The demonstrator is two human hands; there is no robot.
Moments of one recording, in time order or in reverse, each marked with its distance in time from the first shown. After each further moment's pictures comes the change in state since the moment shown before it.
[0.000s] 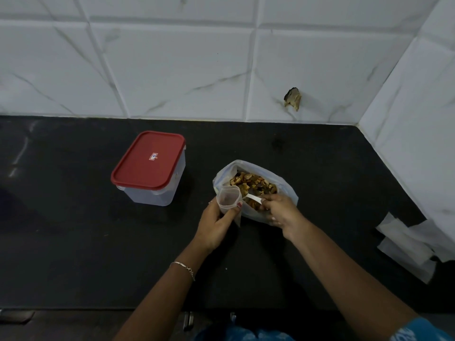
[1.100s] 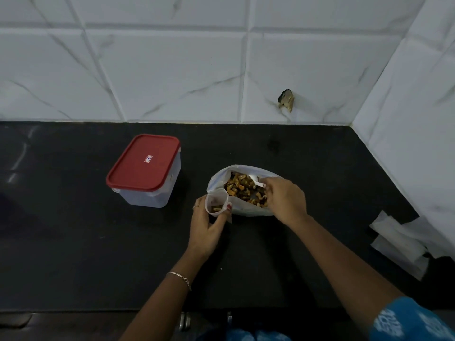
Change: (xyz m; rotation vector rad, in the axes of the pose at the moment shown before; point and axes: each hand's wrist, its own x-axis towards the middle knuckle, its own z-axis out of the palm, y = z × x) left_hand -0.006 -0.018 0.003 0.109 0.201 0.136; right_hand 0.022 0.002 -0.027 -0.990 0.401 -0.819
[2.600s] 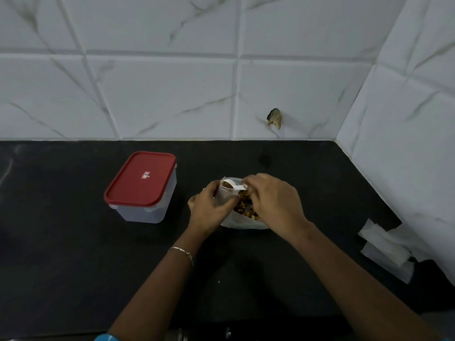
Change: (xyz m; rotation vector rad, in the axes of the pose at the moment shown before) left_hand 0.055 0.043 -0.001 0.244 -0.099 0.052; right_hand -0.017 -0.068 -0.077 -0.046 0.137 -0.221
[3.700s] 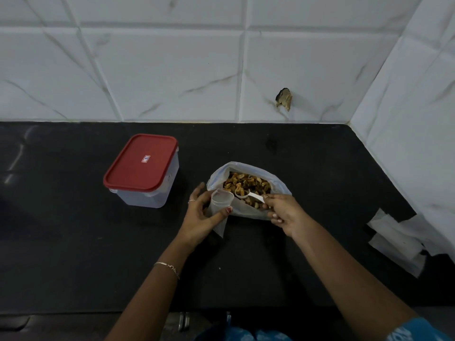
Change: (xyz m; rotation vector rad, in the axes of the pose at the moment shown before) left_hand -0.038 -0.045 -0.003 -0.344 -0.136 -0.125; right_hand -0.019 0.049 0.068 1.216 -0.382 1.164
